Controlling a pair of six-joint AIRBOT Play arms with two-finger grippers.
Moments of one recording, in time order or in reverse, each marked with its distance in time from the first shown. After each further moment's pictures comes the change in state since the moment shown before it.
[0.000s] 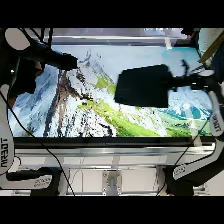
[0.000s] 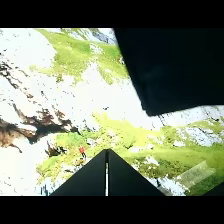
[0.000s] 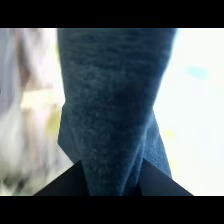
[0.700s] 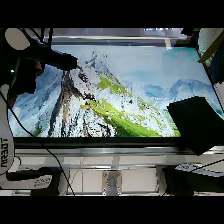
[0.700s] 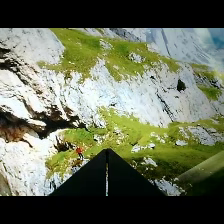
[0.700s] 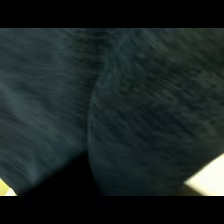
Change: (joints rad) left arm 0.000 0.000 0.000 0.000 0.000 0.000; right arm -0.763 0.353 -0.469 -0.642 0.150 0.064
